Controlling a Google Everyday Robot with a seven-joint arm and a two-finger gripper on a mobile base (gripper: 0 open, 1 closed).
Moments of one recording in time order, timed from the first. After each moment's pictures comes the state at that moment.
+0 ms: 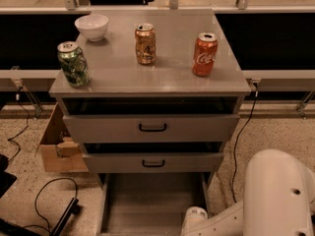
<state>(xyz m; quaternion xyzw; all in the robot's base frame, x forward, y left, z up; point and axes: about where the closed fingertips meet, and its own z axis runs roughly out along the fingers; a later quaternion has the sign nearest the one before) 0.317 -0.109 0.182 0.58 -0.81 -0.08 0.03</state>
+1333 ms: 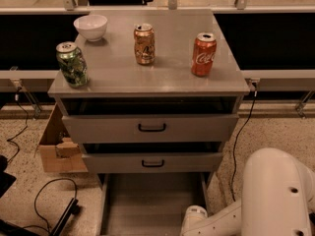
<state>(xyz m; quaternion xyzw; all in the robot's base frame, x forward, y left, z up) 0.320 -0.109 0.182 0.58 -0.81 -0.08 0.03</state>
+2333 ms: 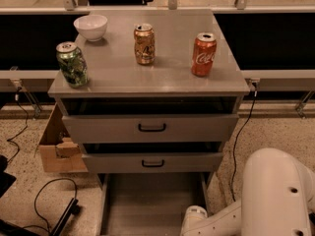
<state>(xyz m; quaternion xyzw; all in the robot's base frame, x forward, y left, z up) 0.320 -0.109 0.182 0.58 -0.81 -0.08 0.03</state>
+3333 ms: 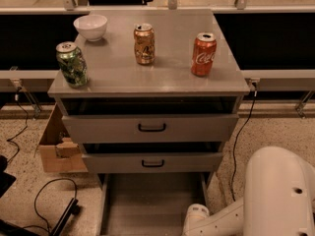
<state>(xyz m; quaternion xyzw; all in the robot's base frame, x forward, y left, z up) 0.328 -0.118 0.192 0.58 -0.81 -0.07 0.03</state>
